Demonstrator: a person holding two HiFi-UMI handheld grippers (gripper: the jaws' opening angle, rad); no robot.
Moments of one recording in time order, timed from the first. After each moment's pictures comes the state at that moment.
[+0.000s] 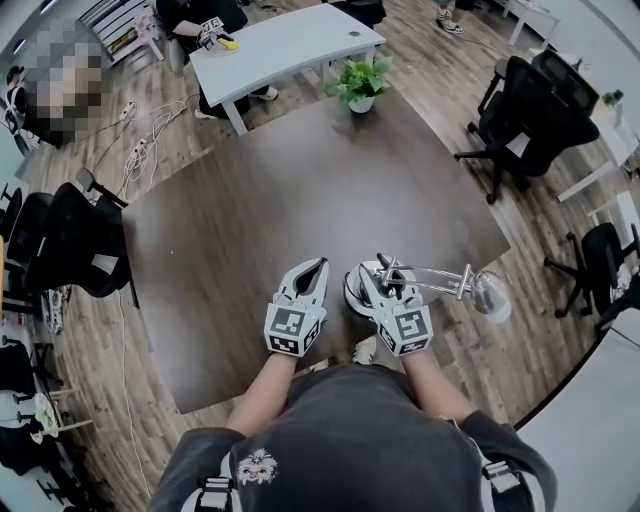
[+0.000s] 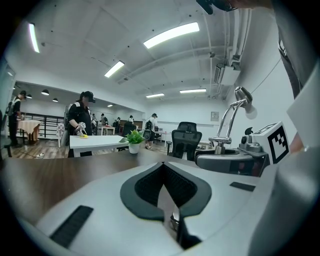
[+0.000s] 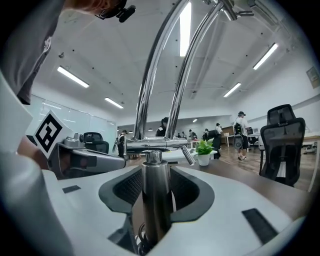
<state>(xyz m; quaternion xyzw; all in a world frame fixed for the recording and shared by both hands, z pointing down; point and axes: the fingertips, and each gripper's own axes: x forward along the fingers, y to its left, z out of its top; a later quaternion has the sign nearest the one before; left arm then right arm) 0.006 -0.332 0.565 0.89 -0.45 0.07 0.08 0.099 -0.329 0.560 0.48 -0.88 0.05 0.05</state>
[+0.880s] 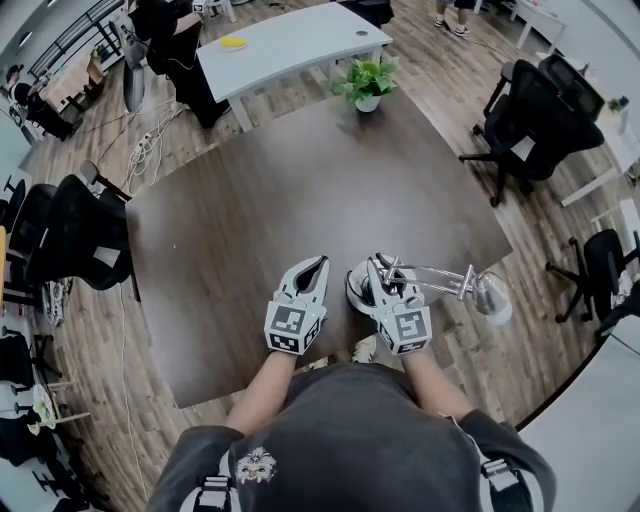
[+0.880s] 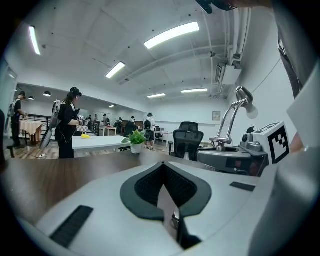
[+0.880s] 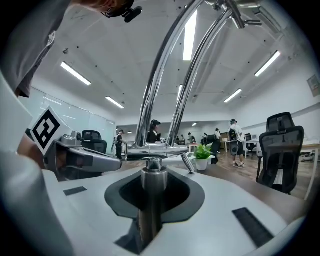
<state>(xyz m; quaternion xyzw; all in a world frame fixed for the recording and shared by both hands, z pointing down) 0.001 -0.327 0.566 0.88 -0.46 0.07 0.08 0.100 -0.329 0.554 0.48 -0.87 0.02 0.05</state>
